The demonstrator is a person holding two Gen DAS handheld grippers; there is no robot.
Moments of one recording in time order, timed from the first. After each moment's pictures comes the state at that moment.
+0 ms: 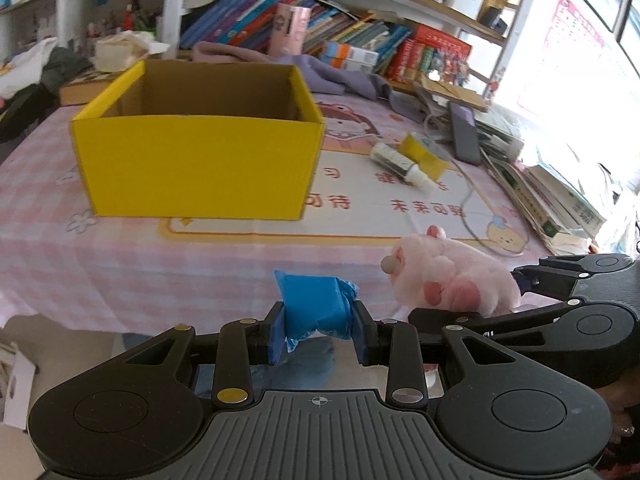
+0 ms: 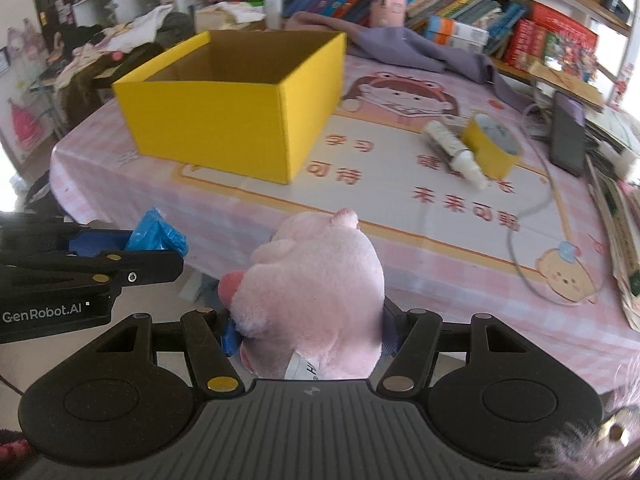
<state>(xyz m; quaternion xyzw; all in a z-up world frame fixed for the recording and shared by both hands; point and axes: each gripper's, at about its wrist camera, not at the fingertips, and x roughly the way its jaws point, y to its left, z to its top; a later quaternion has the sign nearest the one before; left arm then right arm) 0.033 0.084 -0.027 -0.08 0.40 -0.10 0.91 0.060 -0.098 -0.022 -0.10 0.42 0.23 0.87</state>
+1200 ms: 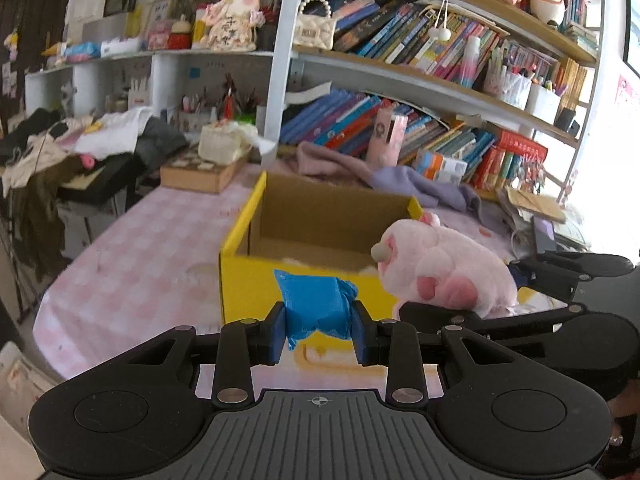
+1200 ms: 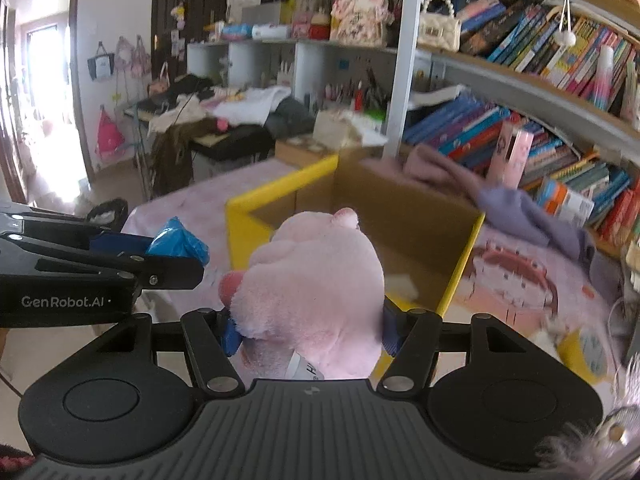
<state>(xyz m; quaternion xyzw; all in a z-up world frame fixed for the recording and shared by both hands) 0.062 0.173 0.030 -0.08 0.28 0.02 0.96 0.107 0.015 0.038 -0.14 0.26 0.37 0.88</state>
